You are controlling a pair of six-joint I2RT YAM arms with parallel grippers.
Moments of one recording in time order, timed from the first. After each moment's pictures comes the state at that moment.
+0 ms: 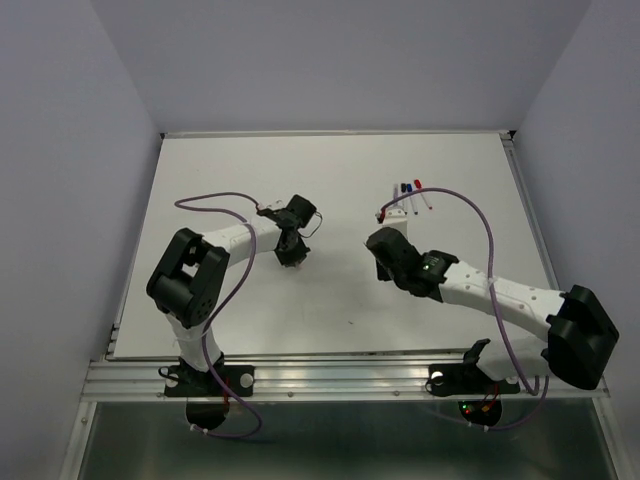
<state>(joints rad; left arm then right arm) -0.60 1.76 1.08 -0.58 -0.22 -1.03 0.86 1.32 0.85 -0.41 0.56 0.52</state>
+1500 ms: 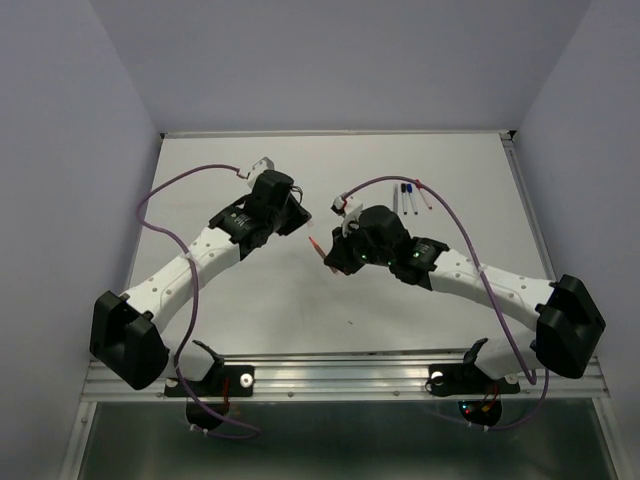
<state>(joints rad) -0.62 1.35 1.14 -0.48 -0.17 -1.01 0.86 1.38 0.97 -0.13 -0.15 0.28</state>
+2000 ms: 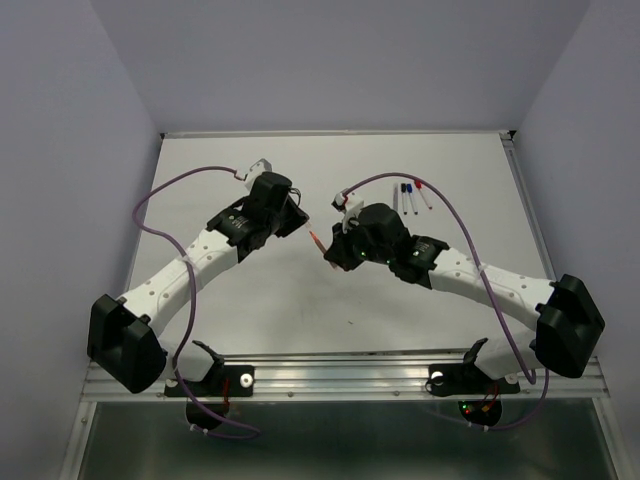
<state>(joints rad) -0.62 1.32 1.12 -0.48 -0.19 -1.02 0.86 1.38 0.99 -0.12 -0.11 0.29</state>
